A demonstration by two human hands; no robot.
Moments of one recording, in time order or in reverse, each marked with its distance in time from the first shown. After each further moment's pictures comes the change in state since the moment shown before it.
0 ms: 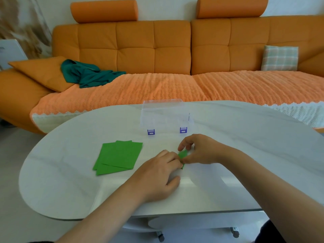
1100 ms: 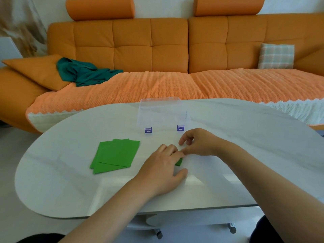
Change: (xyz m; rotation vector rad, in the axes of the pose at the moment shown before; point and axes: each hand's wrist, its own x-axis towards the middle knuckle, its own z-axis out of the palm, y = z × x) left_hand 0.018 0.017 0.007 0.026 -0.010 -0.163; right_hand 0.012 0.011 -0.005 0.046 0.057 0.029
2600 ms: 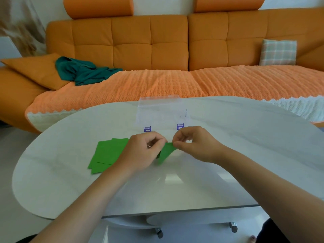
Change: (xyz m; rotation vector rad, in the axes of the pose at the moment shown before) left_hand 0.006 -0.034 -0.036 -0.598 0.270 -0.238; right_hand -0.023 -0.015 0.012 0.245 0.171 -0.304
